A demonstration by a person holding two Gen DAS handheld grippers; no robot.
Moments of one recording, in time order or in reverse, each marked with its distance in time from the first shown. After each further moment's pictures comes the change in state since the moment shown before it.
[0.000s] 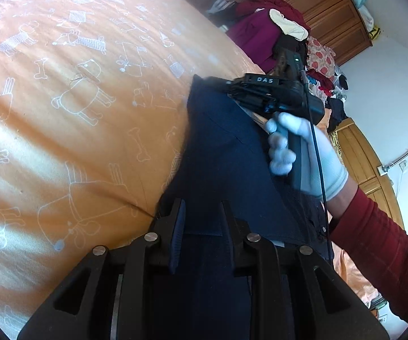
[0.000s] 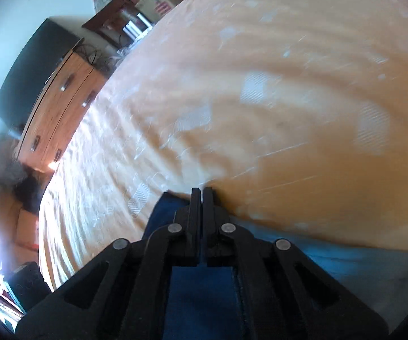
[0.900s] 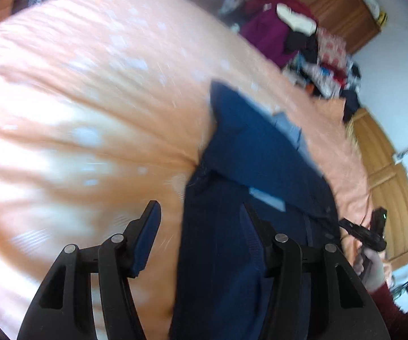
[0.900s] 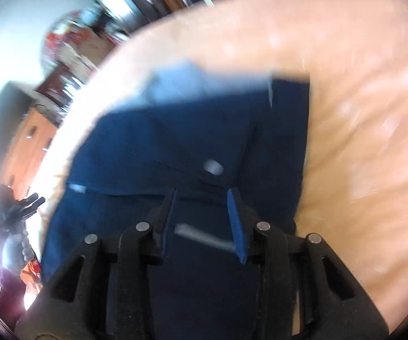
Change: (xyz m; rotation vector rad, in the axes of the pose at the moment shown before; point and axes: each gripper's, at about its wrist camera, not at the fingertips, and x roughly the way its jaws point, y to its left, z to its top) left arm -0.118 -0.005 -0.027 0.047 -0.017 0.131; right arm -0.371 -0.076 -0.325 0.240 -0.304 -0.330
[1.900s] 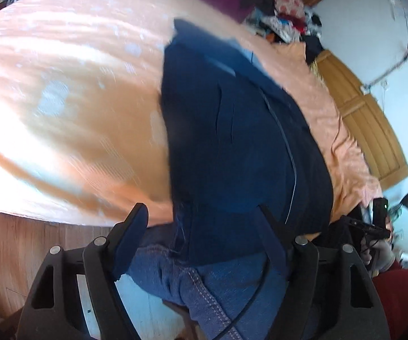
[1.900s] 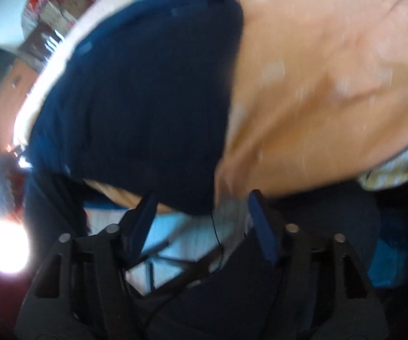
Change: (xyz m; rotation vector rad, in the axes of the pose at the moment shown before) left arm -0.105 0.001 -0.190 0.195 0.227 -0.090; right arm -0.120 0.012 -0.306 0.077 0.294 -0.173
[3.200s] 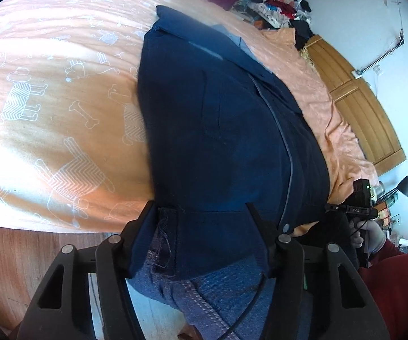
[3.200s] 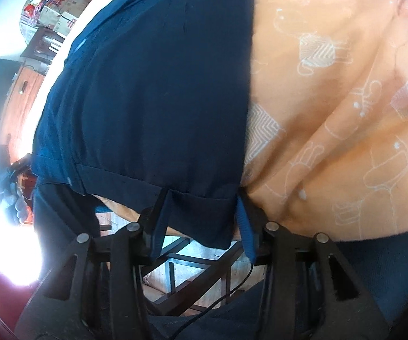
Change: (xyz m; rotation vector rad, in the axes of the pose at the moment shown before) left arm 0.022 -0.001 0.015 0.038 0.054 -0.031; right arm 0.044 -0.005 0.016 0.066 0.062 0.127
